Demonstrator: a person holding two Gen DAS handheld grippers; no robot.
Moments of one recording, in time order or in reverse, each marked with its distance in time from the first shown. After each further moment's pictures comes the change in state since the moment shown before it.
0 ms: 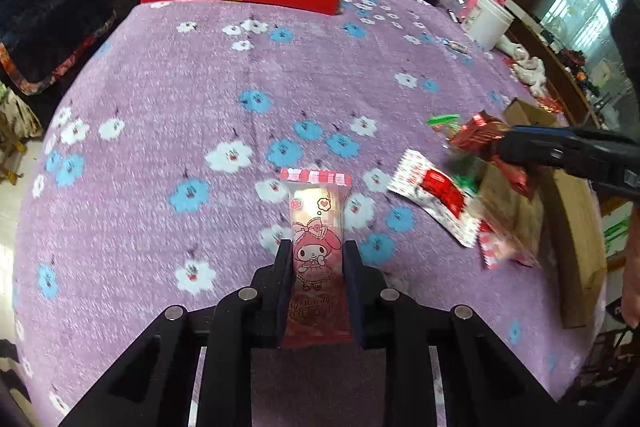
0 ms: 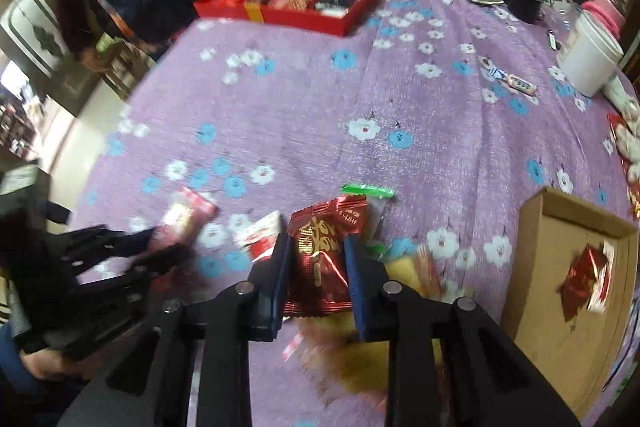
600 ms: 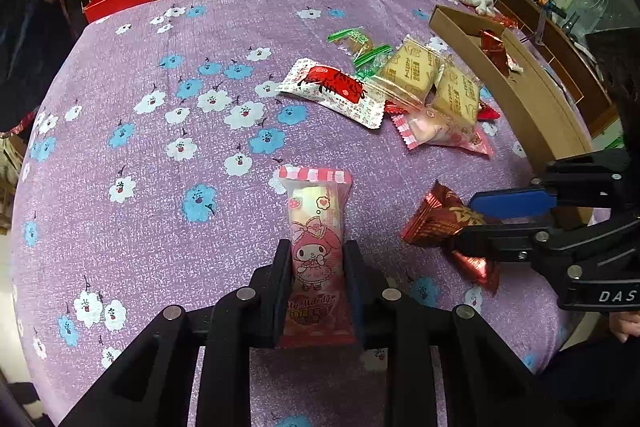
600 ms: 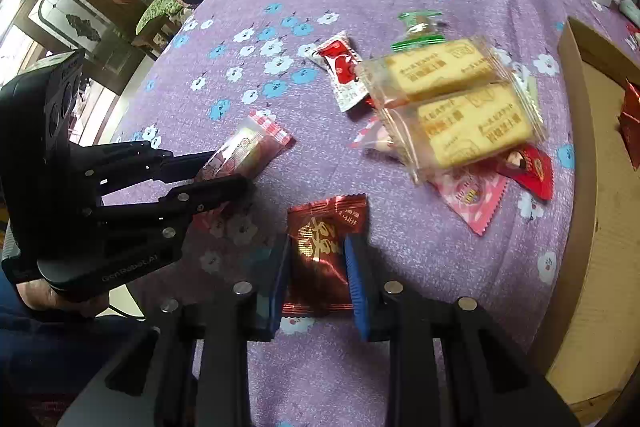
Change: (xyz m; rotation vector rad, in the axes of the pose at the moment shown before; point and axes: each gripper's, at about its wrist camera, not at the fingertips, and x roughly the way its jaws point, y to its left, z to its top) left arm -0.011 -0.067 -0.056 0.207 0.076 0.020; right arm 0.001 0.018 -0.122 -0.011 0.112 0.127
